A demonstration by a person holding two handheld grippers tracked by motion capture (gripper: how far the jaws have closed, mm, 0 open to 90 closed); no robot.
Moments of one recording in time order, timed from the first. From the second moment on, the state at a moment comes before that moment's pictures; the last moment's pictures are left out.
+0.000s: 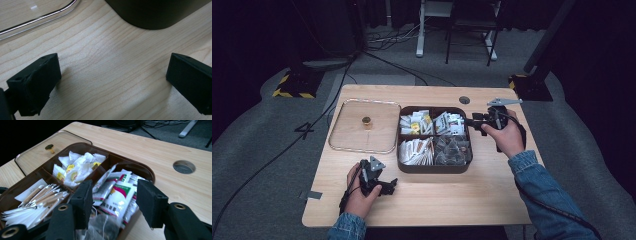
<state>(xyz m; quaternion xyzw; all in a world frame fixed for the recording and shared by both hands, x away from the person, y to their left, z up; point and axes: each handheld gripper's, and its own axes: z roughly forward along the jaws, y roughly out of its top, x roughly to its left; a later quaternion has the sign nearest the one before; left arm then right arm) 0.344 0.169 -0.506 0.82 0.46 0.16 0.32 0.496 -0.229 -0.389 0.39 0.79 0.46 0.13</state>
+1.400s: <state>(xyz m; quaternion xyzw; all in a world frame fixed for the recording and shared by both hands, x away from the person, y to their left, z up) 0.345 0.169 -0.506 0.82 0.45 0.16 0.32 0.541 -0.147 -0.444 0.43 0.81 0.39 0.06</state>
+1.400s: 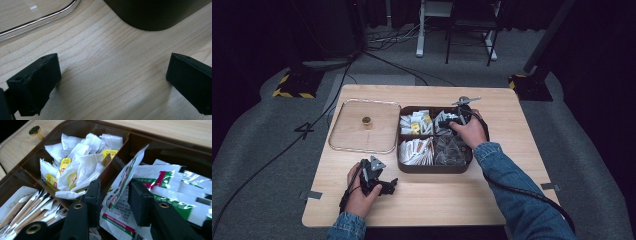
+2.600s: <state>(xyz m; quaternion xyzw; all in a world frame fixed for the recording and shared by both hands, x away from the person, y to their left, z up) 0.348 0.167 -0.506 0.82 0.45 0.16 0.32 0.524 -0.174 -0.398 0.44 0.77 0.45 0.06</state>
